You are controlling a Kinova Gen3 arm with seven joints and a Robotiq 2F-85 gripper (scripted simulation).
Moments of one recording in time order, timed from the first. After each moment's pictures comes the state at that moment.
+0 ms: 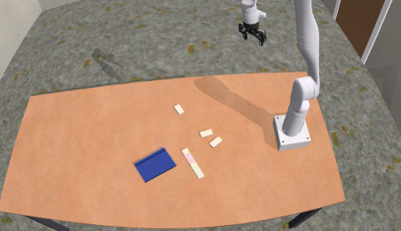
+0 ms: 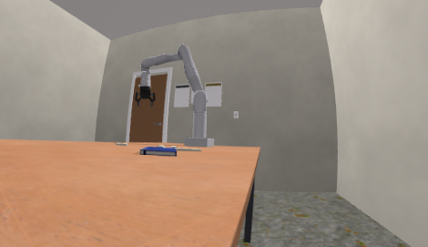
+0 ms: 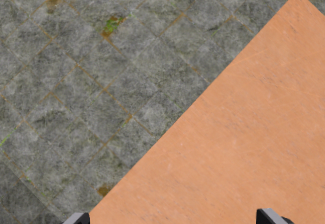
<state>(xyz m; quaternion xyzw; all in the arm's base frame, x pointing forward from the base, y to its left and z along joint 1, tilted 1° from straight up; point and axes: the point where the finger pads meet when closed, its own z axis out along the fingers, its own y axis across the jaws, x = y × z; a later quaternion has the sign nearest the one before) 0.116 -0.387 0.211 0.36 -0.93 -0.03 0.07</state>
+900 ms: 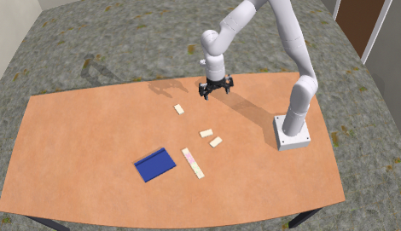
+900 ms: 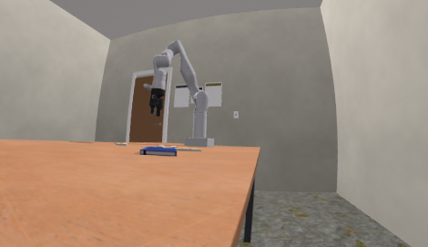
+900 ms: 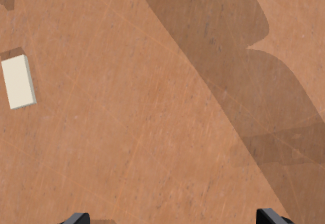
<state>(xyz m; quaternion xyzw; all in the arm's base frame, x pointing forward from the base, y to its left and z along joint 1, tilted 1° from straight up) 0.334 -0.153 0.115 0.78 -0.63 0.00 0.04</state>
